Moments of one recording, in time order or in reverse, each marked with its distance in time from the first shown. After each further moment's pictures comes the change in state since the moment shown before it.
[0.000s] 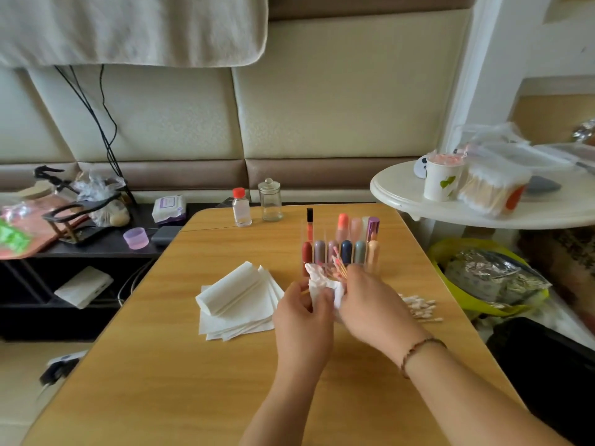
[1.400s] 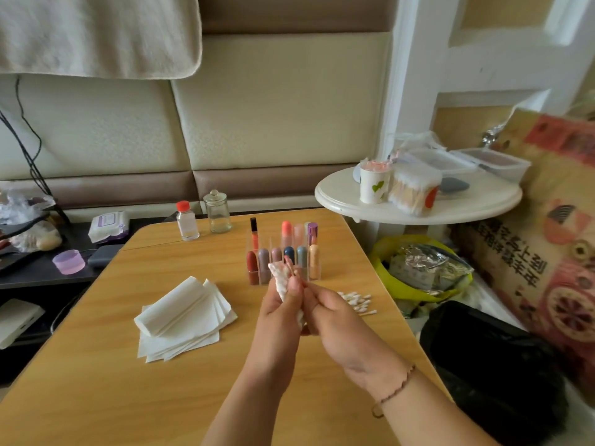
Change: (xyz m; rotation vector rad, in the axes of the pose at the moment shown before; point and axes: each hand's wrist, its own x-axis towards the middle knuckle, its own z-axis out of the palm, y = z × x) left_hand -0.019 0.036 0.027 -0.513 -0.425 -0.056; right_hand -0.042 0.030 -0.008 1.135 -0.100 -0.056
